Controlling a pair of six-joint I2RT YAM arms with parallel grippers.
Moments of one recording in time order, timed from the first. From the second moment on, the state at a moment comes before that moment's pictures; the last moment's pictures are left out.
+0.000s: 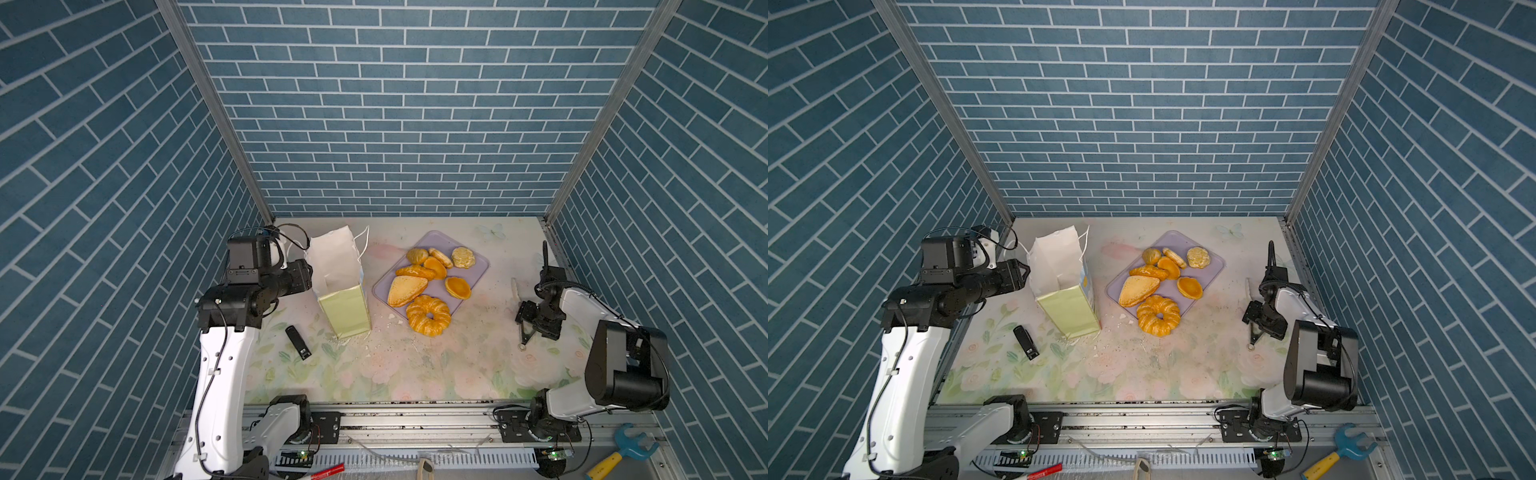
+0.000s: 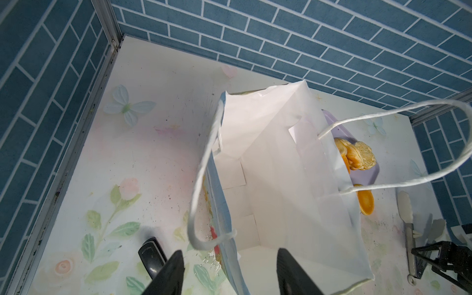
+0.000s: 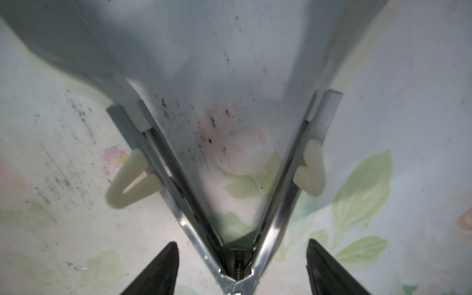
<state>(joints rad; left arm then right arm) 0.03 1.02 1.36 -1.07 0.17 -0.23 -0.11 1.51 0.86 -0.79 -0.01 0.34</state>
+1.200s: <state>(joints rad) 0.03 1.02 1.40 -1.10 0.16 -0.23 0.11 1.57 0.91 -0.77 -0.03 0.29</state>
